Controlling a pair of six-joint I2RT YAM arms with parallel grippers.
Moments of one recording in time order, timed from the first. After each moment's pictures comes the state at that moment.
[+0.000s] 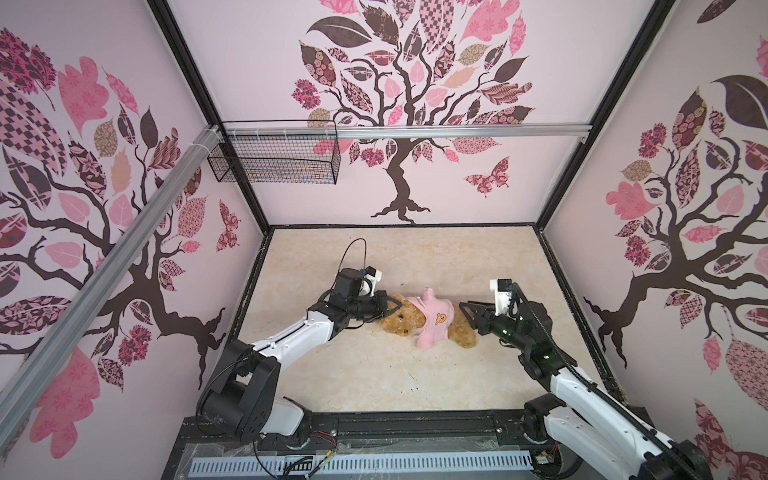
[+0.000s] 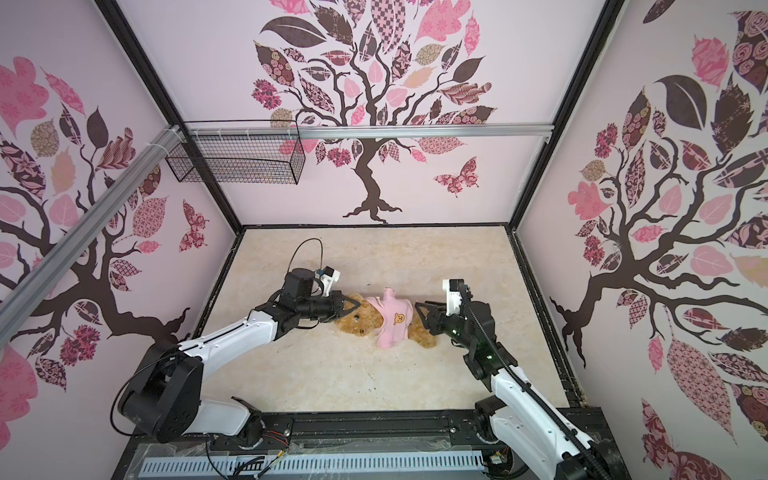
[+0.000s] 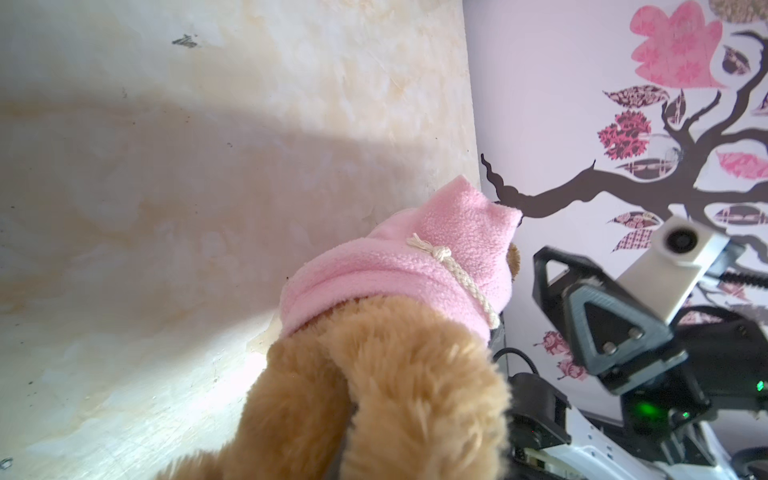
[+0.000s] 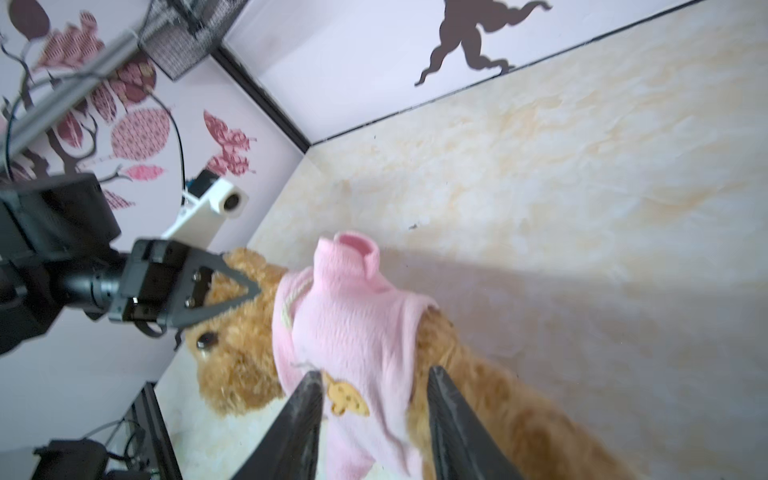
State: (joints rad) left arm -0.49 1.41 0.78 0.00 0.61 -0.74; right arm 0.28 0.82 0.37 0.20 -0.42 0.54
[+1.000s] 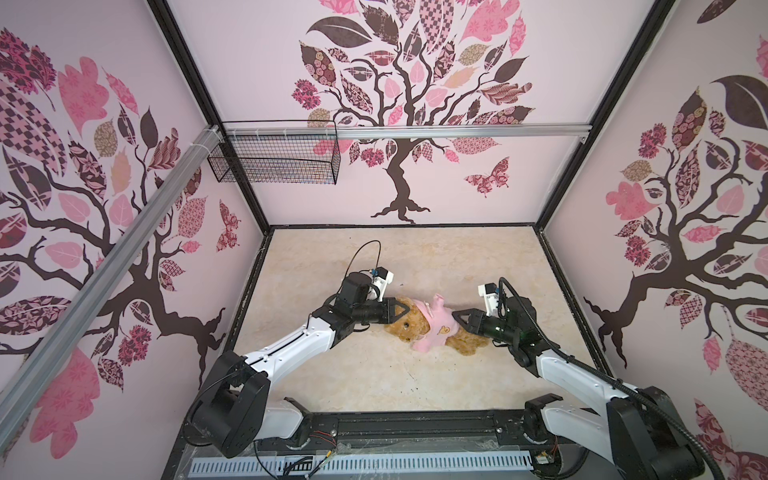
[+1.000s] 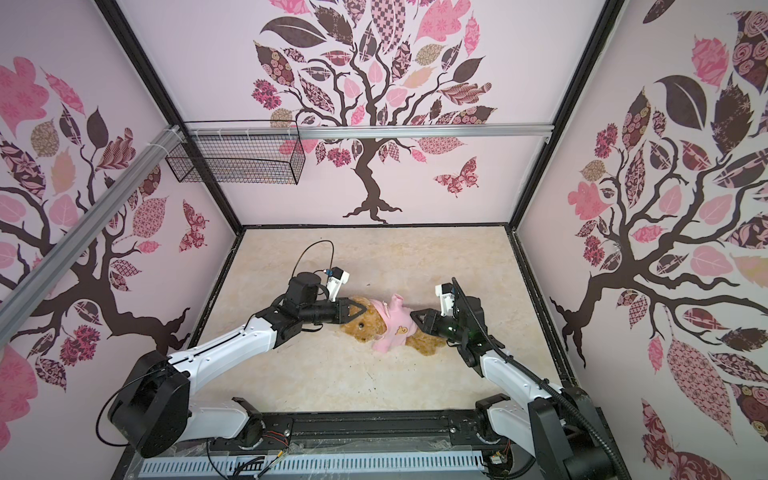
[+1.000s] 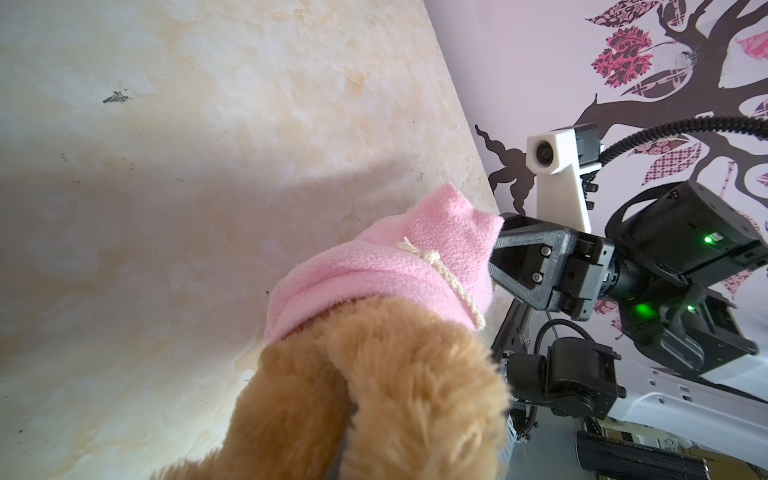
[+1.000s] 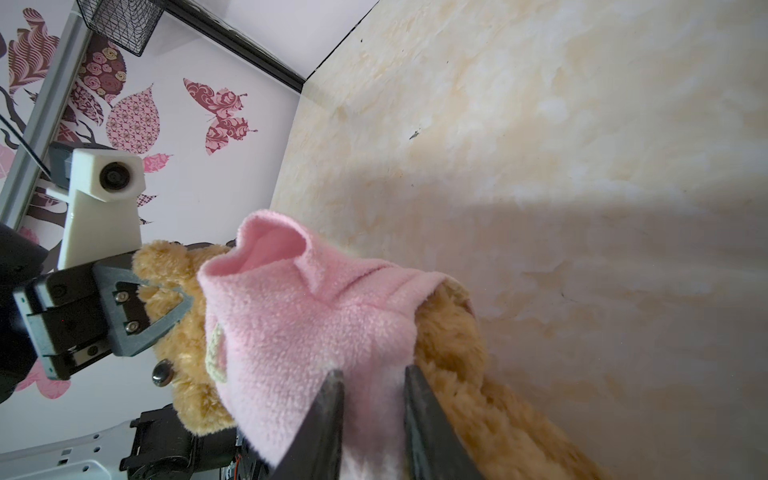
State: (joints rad) left arm -0.58 1.35 0.78 -0.01 0.53 -0.60; right arm 0.27 1.12 0.34 0.33 -0.61 0.71
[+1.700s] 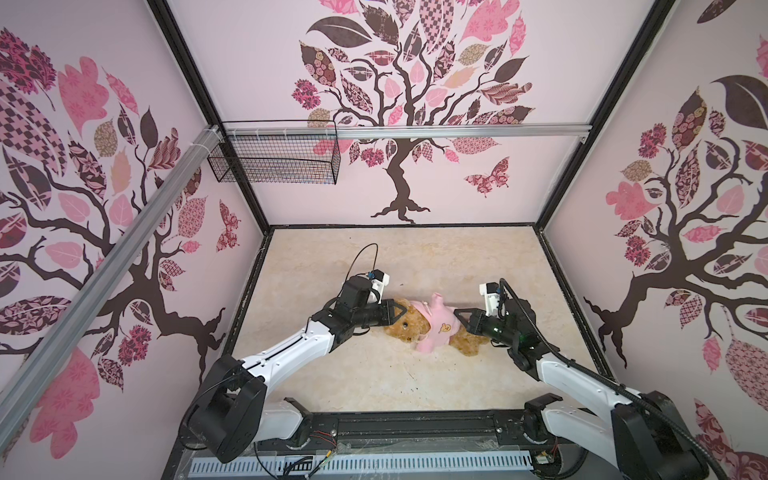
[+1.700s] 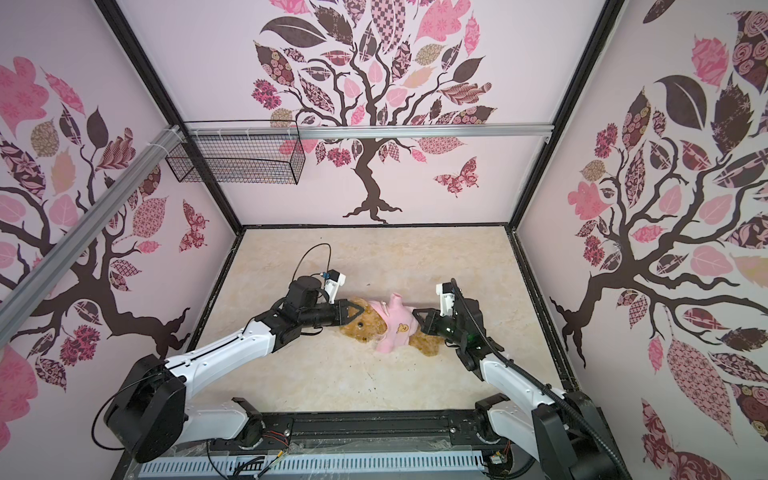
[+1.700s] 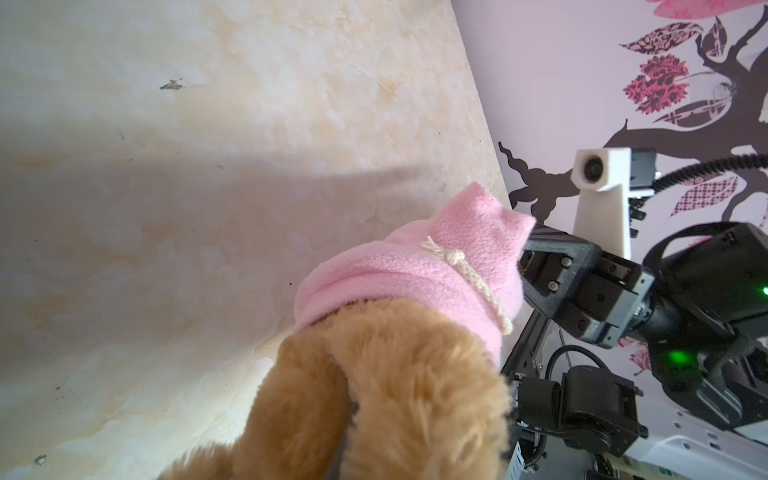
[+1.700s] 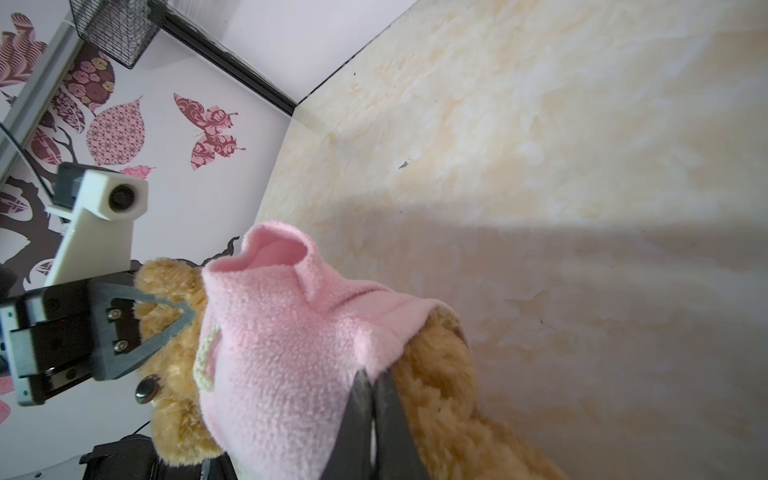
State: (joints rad) left arm -0.58 1.31 0.74 -0.02 0.42 -0.69; right arm 0.29 1.03 0.31 0.34 -0.46 0.68
